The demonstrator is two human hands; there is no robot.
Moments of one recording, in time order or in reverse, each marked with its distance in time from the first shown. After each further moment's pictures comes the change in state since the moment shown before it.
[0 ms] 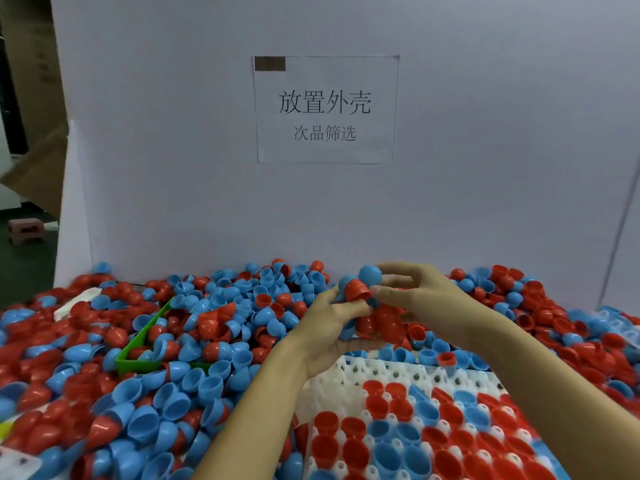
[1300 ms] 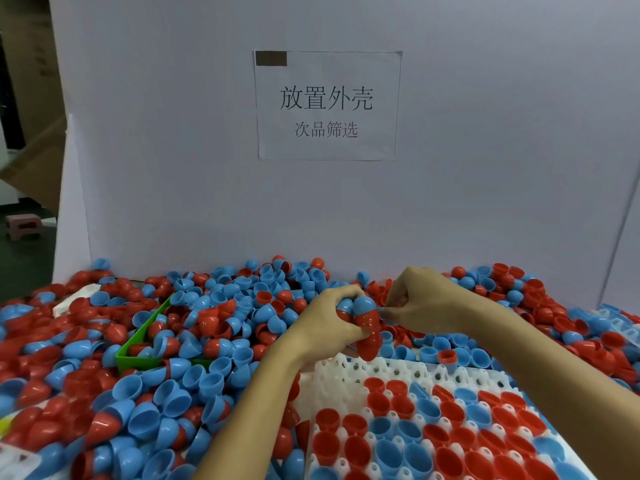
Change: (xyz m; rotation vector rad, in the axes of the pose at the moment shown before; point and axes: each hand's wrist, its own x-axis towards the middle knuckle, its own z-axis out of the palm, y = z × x) left_hand -0.001 0.002 -0.010 0.655 0.046 0.130; right_hand 0.018 0.003 -0.004 -0.861 -0.036 0.103
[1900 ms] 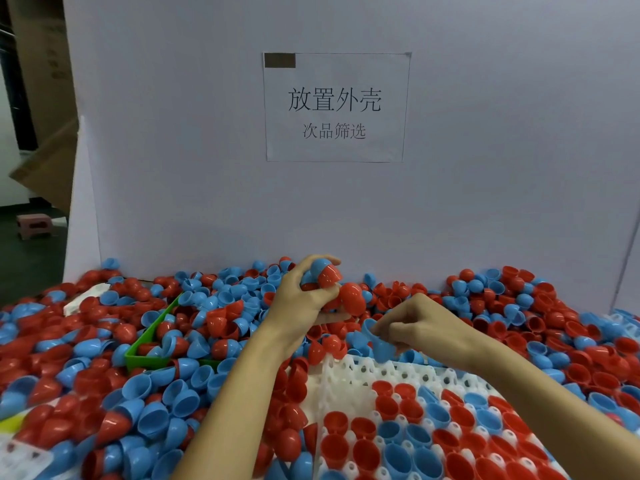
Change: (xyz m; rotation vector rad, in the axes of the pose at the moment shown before) left_hand -0.006 -0.001 -0.030 -0.479 0.269 -0.007; right_hand -0.012 0.011 0.034 0.506 -0.079 -0.102
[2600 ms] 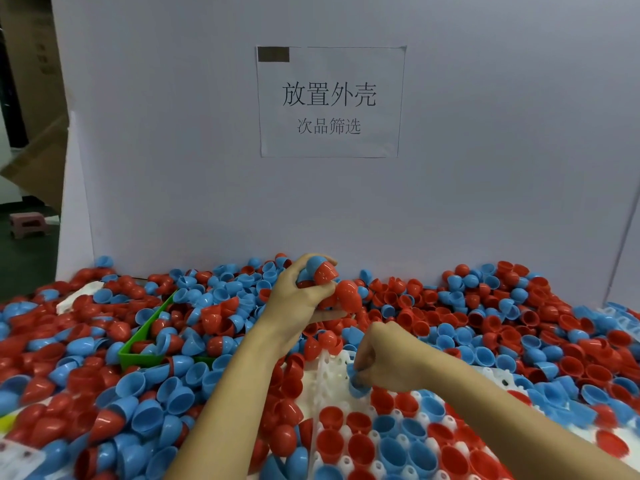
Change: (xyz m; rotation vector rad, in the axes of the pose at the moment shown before) left_hand 0.000 -0.003 0.002 0.003 0.019 -0.029; right_hand 0.011 0.001 0.045 -0.477 -0.156 0.036
